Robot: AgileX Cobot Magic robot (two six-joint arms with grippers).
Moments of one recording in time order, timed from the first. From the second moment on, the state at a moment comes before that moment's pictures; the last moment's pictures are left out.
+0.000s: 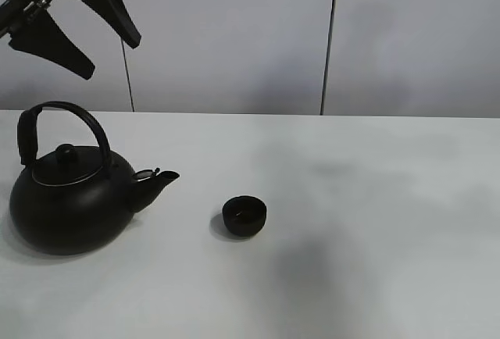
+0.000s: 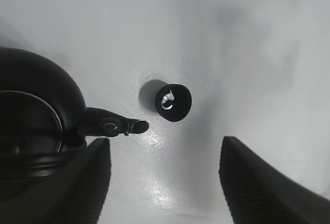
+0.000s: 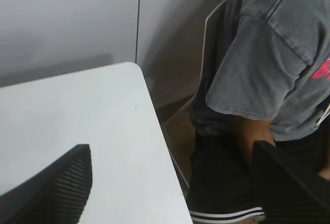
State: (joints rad) left arm -0.20 1.74 -1.42 -0.61 1.02 0.06; right arm -0.32 1.30 -1.55 -0.24 1.01 -0.01
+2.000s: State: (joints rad) left arm -0.20 1.74 -1.42 -0.61 1.02 0.06; right arm 0.02 -0.02 -0.47 -0.07 1.09 0.05
